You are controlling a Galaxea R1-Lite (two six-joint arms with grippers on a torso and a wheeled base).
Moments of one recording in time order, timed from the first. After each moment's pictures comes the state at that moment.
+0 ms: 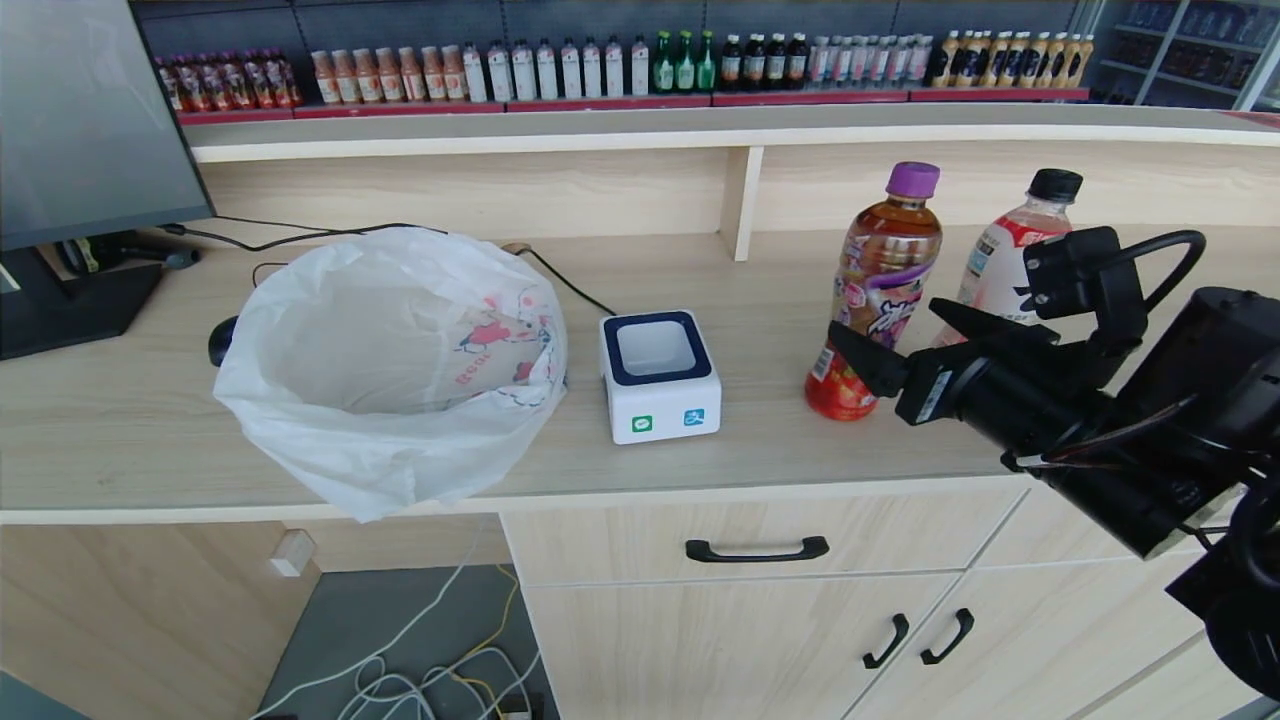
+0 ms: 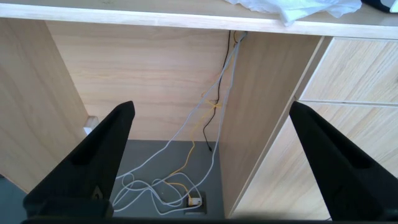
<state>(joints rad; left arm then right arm) 0.00 0.00 0.00 0.00 0.00 0.01 0.44 1.66 -0.62 -1.18 -0.09 -0.06</state>
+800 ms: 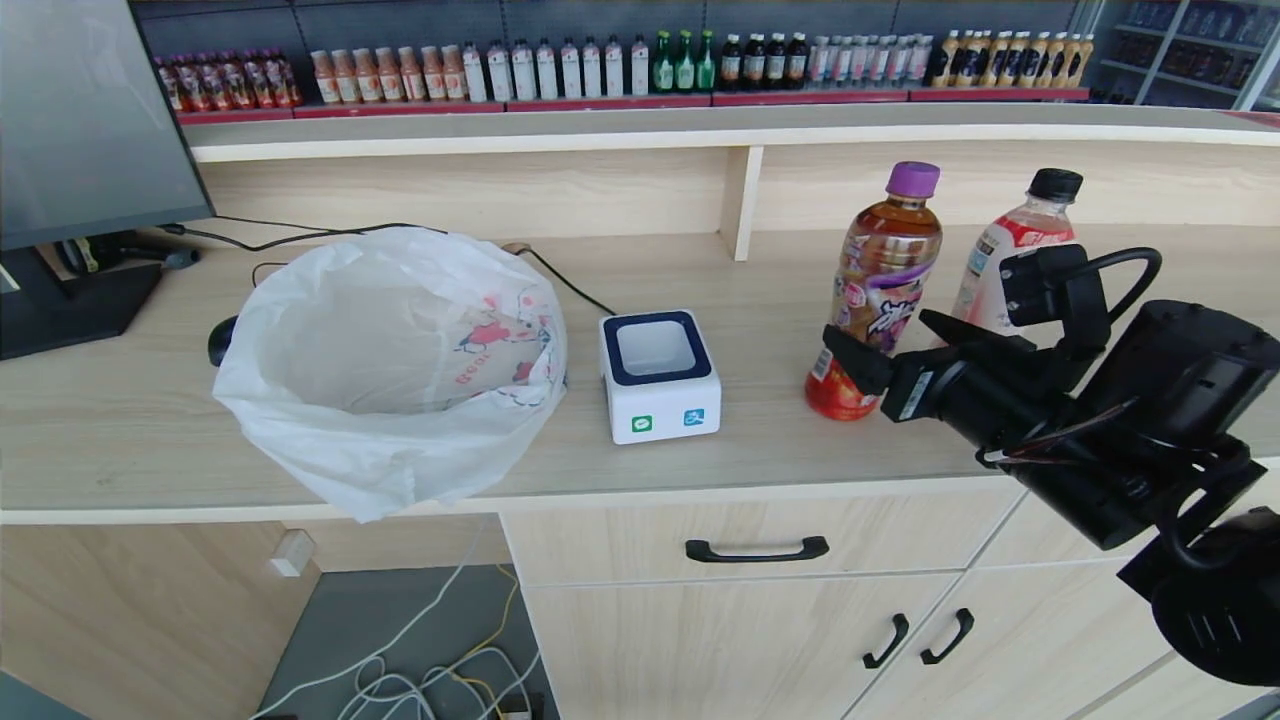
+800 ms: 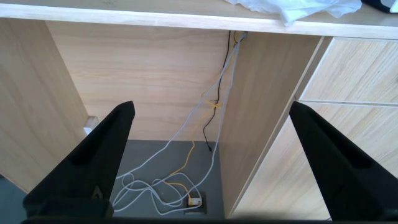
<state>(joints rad) 0.00 0.00 0.00 0.00 0.00 0.01 0.41 1.74 -0.63 -1.24 -0.09 -0.01</state>
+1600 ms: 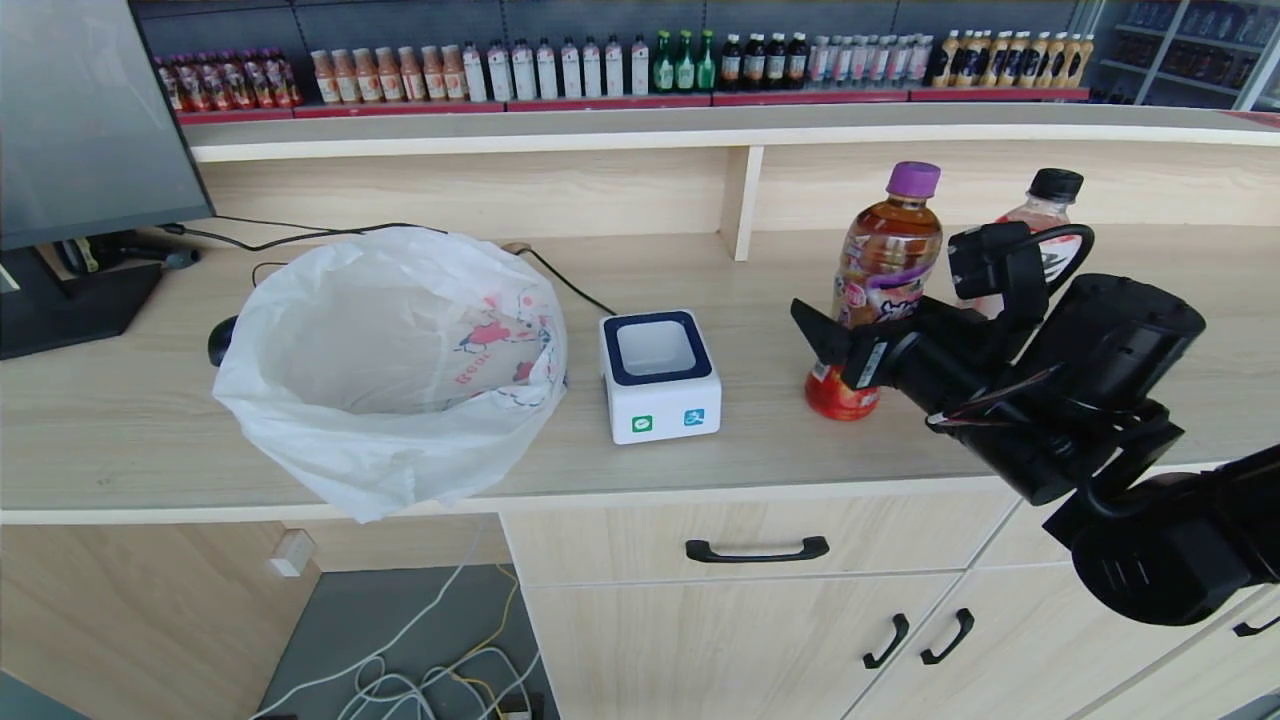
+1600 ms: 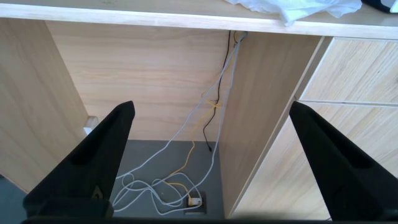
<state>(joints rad) 0.00 0.00 0.00 0.00 0.00 0.01 0.42 1.84 -0.78 -1.24 -0.09 -0.03</state>
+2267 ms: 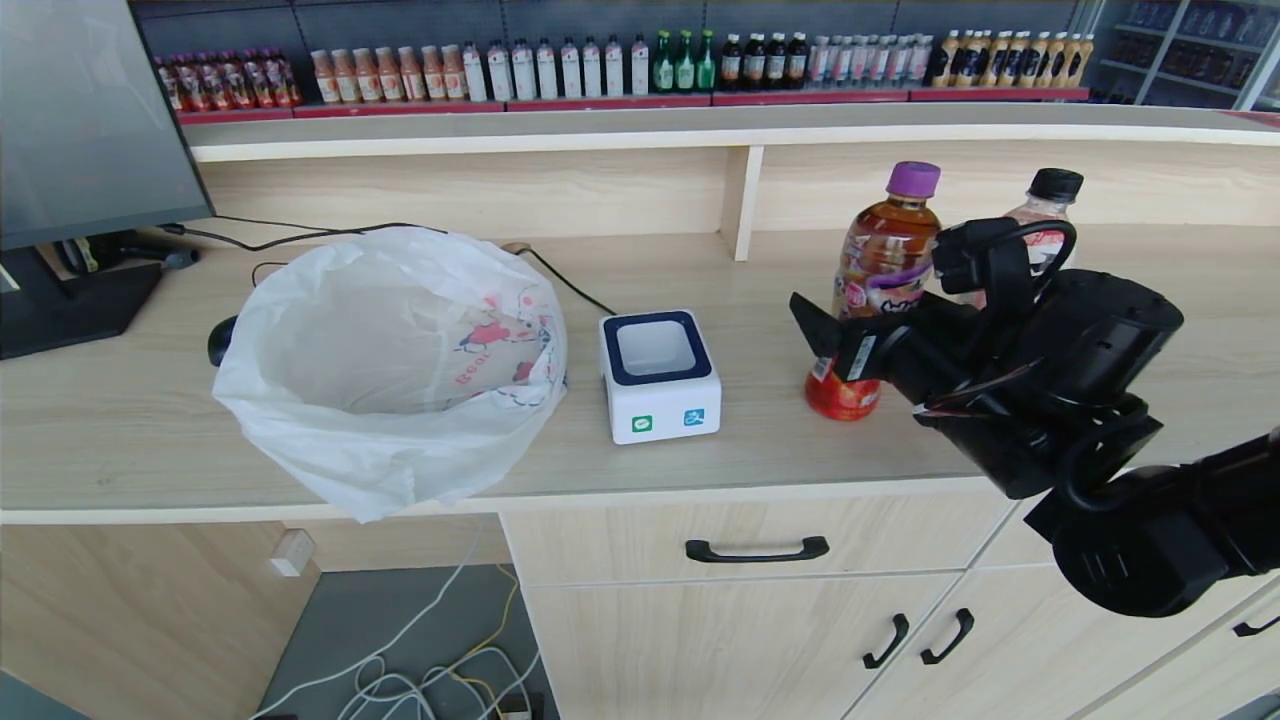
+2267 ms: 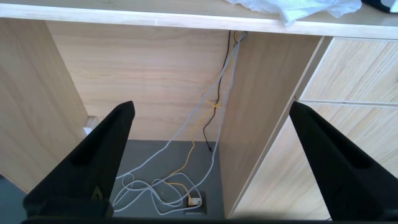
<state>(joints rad) 0.00 0.00 0.00 0.00 0.00 0.01 0.44 1.86 -0.82 -1.23 -0.18 -0.06</state>
